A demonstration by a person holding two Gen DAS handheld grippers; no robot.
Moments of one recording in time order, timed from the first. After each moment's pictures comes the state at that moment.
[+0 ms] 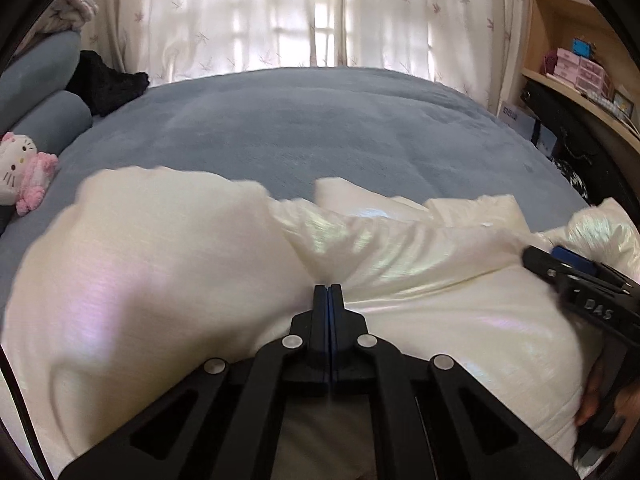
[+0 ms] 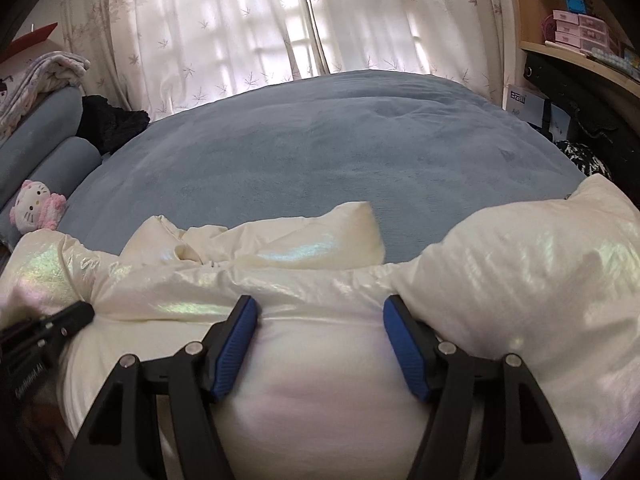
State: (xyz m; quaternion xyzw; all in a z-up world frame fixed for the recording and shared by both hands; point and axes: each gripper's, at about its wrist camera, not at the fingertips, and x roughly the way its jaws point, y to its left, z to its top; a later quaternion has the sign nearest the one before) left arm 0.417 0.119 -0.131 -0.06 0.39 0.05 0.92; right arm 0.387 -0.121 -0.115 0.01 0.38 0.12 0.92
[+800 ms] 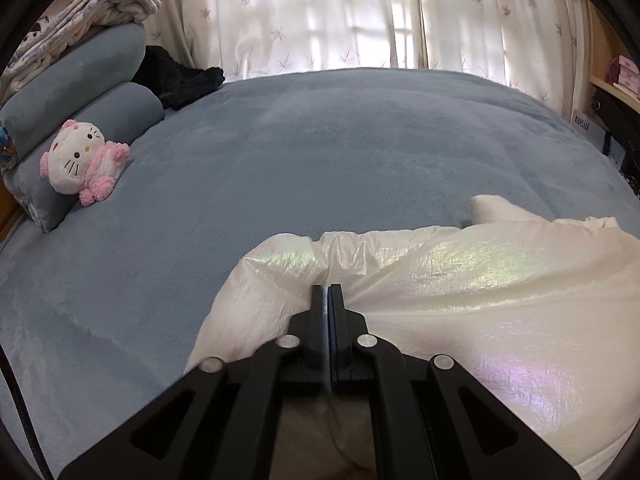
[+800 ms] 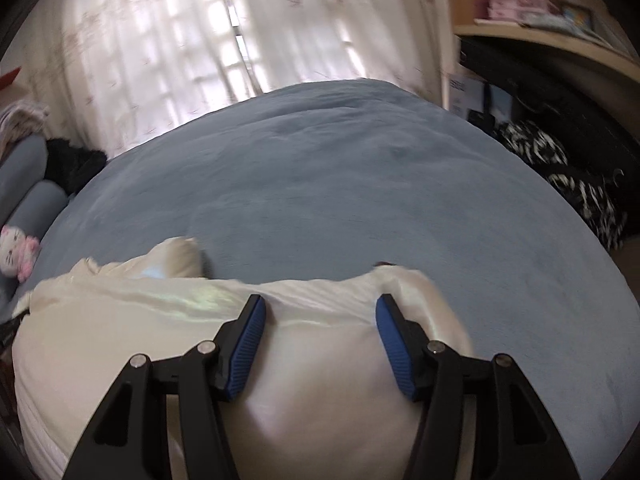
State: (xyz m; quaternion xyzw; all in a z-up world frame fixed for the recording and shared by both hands) left arm 0.422 0.210 -0.137 -0.03 0.40 0.18 0.90; right arm 0.401 -0.266 -0.105 0.06 0.37 0.04 0.93
